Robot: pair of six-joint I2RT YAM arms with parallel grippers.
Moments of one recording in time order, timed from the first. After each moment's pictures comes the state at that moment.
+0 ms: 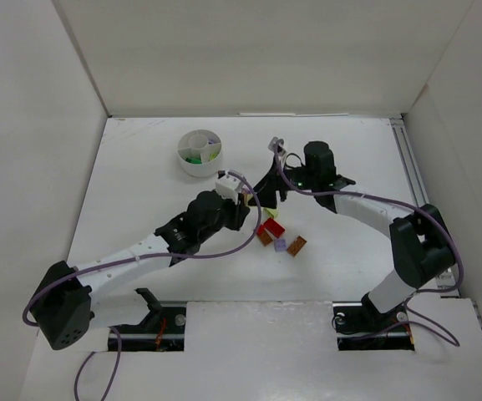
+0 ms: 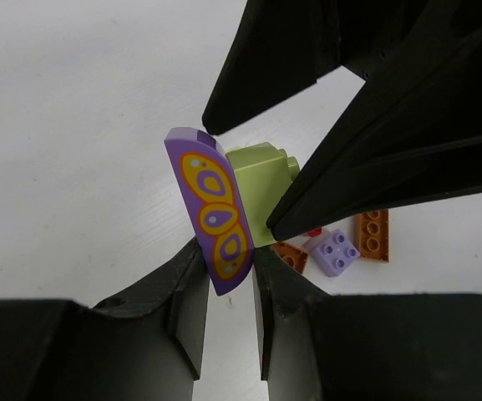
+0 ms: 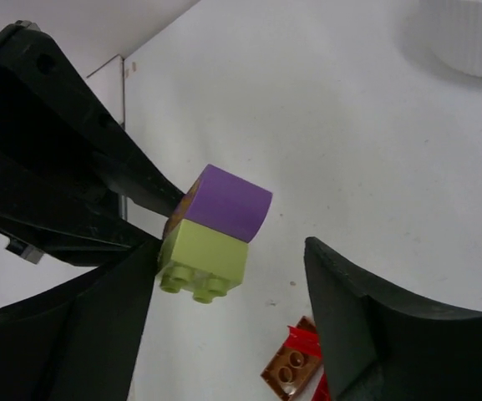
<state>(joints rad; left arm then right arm) -0.83 1.14 0.66 0.11 -0.12 -0.27 0.48 1.61 1.01 0.26 -0.94 0.21</state>
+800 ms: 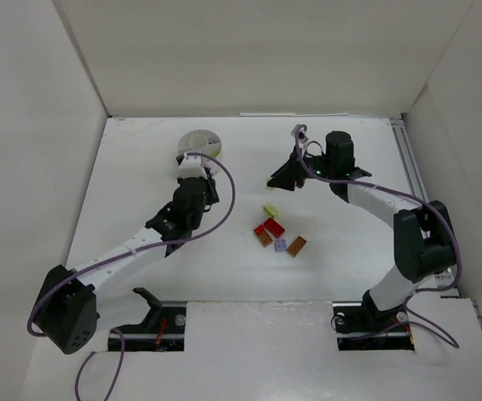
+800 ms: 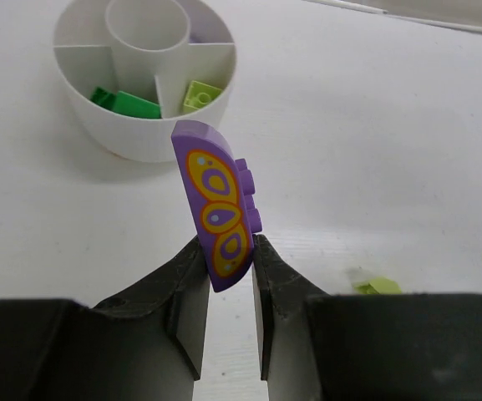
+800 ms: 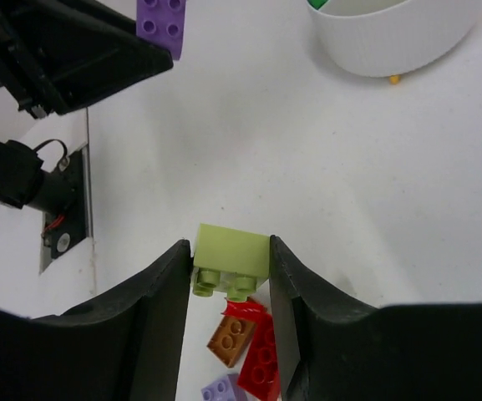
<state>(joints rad) -0.66 1.14 0.68 0.15 -0.49 -0.40 0.32 1.63 1.04 0.25 -1.00 0.20</state>
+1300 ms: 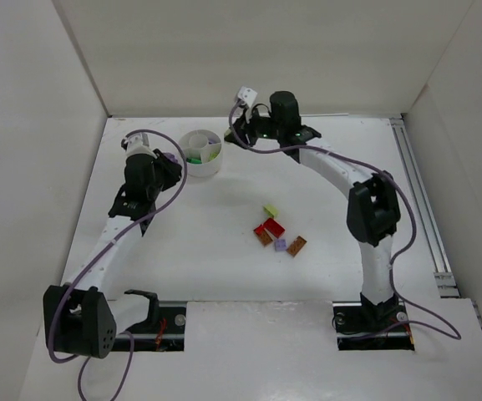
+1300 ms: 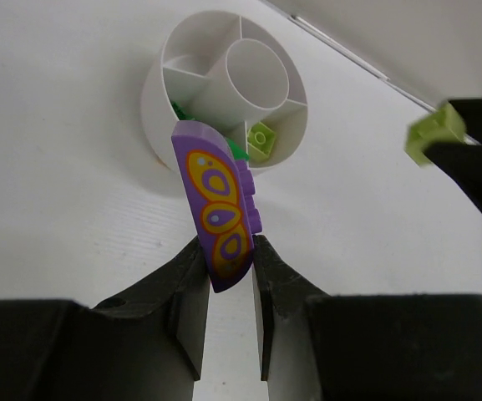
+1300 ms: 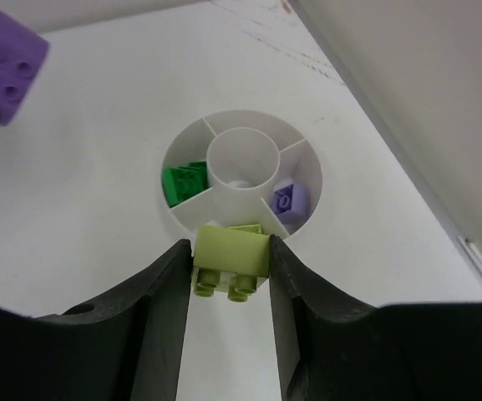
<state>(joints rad) -0.17 1.12 0.79 -0.03 -0.05 -0.61 0.51 2.07 1.81 0.00 -0.65 -0.22</state>
